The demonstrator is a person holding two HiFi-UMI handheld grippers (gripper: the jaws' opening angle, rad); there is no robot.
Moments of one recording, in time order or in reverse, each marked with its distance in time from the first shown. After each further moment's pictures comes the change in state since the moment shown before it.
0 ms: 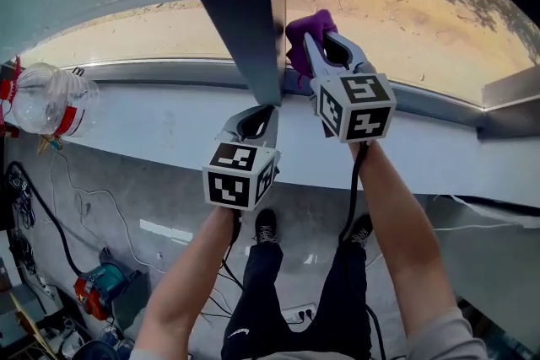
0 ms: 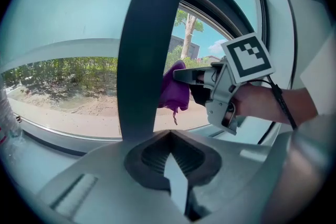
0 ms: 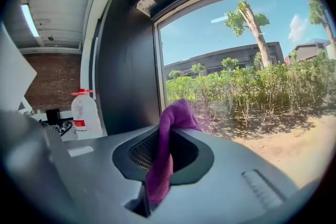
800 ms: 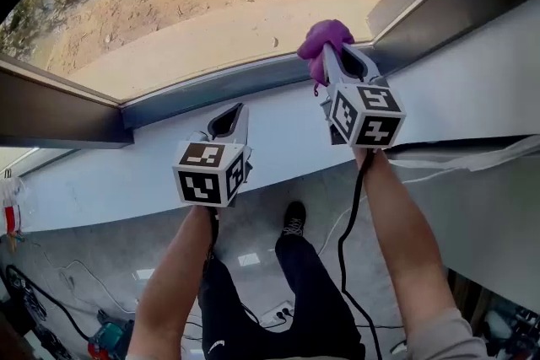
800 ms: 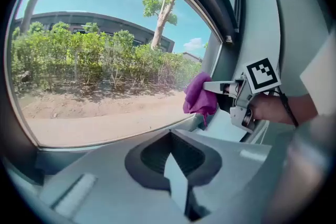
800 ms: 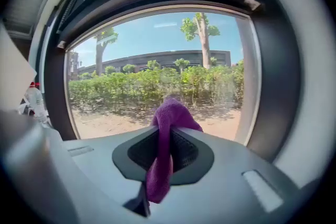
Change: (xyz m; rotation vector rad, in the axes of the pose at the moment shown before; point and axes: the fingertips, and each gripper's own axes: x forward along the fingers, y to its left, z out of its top) left arm 0.190 -0.318 0.003 0.094 0.049 -0.288; right arm -0.311 -0.380 -0.085 0.113 0.051 -0.524
